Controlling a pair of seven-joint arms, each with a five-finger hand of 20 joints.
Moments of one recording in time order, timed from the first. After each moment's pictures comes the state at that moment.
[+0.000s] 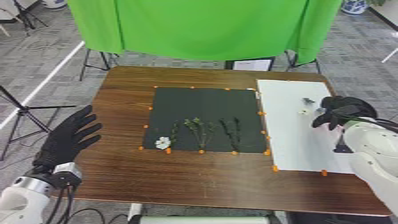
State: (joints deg) left arm 130.2 -48.3 -105.5 -116.0 35.3 -0.2 7.0; right arm -92.0 -32.8 76.9 -103.9 -129.3 -14.7 30.1
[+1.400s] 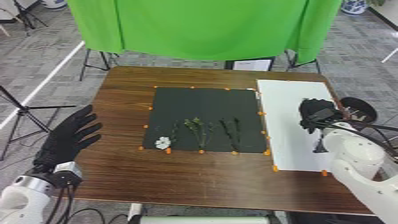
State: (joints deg) left arm 129.9 -47.8 -105.3 -115.9 35.3 0.1 6.9; right arm -83.8 -33.1 62.3 -101.0 -132.2 -4.0 25.0
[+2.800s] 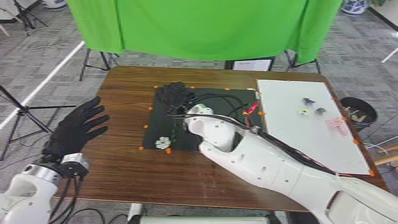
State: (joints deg) left arm 124.5 -45.3 -101.2 -114.6 35.3 0.3 7.0; right arm -47.8 -74.1 23.3 -76.8 -140.6 4.9 12.9
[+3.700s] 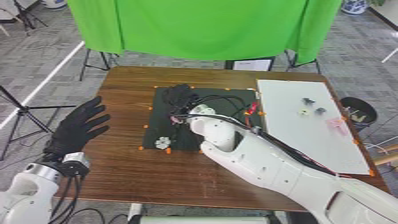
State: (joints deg) left arm 123.7 -44.9 -100.5 -114.2 35.2 0.3 7.2; right arm -48.3 -74.2 24.2 -76.2 -141.7 0.4 15.5
